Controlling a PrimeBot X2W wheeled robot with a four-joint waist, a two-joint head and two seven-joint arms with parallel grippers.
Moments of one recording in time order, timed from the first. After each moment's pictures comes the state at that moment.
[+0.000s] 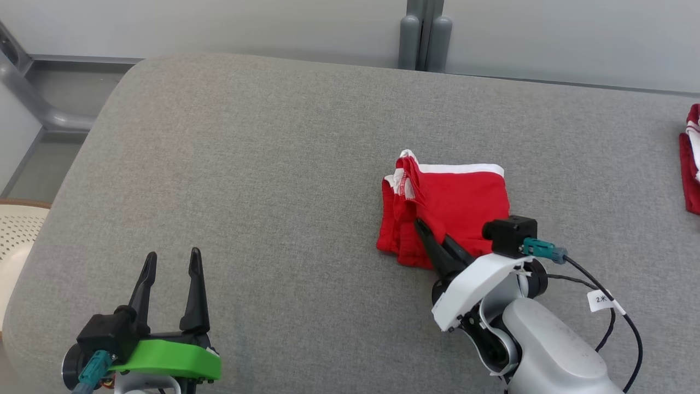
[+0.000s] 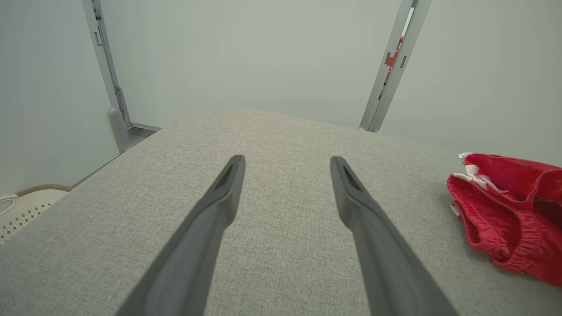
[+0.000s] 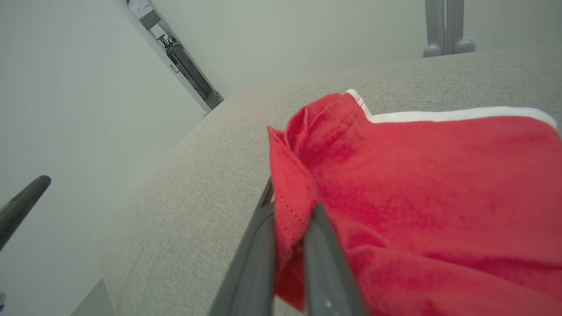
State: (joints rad) left arm -0.04 0.05 0.00 0.19 -0.26 -0.13 -0.26; right arm -0.41 -0.11 0.52 0.49 0.67 0.13 -0.15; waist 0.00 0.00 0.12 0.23
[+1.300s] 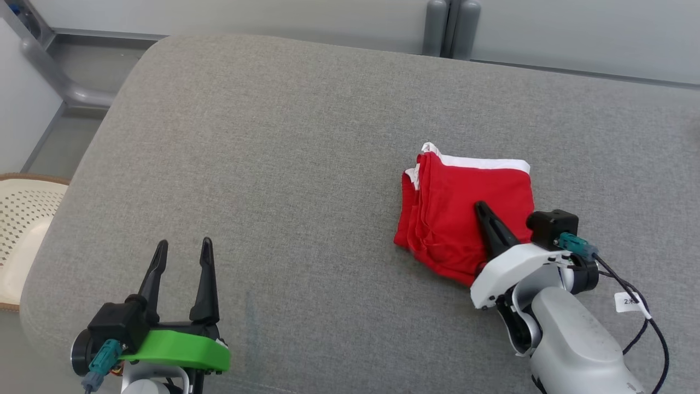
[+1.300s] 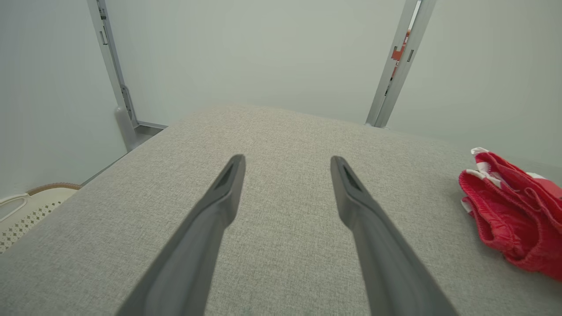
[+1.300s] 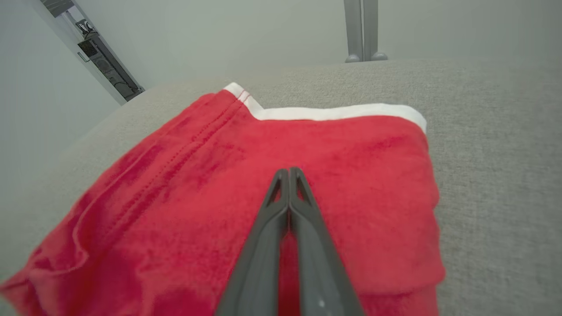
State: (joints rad) left arm -0.07 0.05 -0.03 0.20 -0.25 -0.13 -0.26; right arm -0.46 -0.06 0.23 0.73 0.38 0.13 -0.26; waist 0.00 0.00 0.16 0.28
